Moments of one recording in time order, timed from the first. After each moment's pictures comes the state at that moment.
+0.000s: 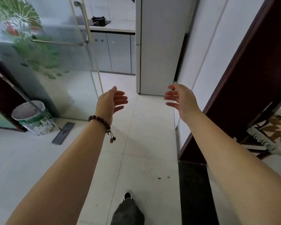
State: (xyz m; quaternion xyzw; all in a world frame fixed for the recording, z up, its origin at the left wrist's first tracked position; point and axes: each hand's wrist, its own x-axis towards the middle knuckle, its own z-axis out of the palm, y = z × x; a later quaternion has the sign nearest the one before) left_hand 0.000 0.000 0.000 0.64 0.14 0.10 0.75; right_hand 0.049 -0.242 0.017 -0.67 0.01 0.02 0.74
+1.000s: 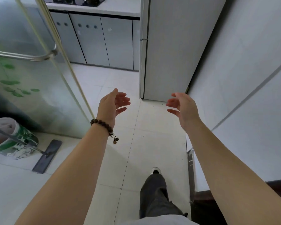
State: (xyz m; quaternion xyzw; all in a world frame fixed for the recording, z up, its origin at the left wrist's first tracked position) left_hand 0.465 0.095 -0.069 0.60 0.20 0.06 0.77; right_hand 0.513 -0.141 -0.072 -0.65 0.10 0.05 0.75
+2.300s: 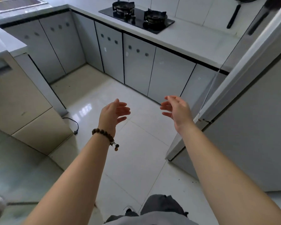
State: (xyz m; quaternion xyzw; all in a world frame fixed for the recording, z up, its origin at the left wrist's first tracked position) left_hand 1.028 0.393 -0.088 0.53 0.34 0.21 0.75; right_hand 1.166 0.220 -0.060 -0.70 -0.08 0.21 0.67
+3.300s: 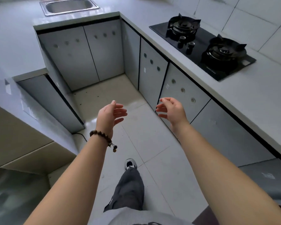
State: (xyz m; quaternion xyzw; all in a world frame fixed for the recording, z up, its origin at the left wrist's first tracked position) left_hand 1.362 0.756 -0.110 0.44 0.48 0.35 0.68; right_hand 1.560 0.662 -0.098 -0.68 -0.21 0.37 0.59
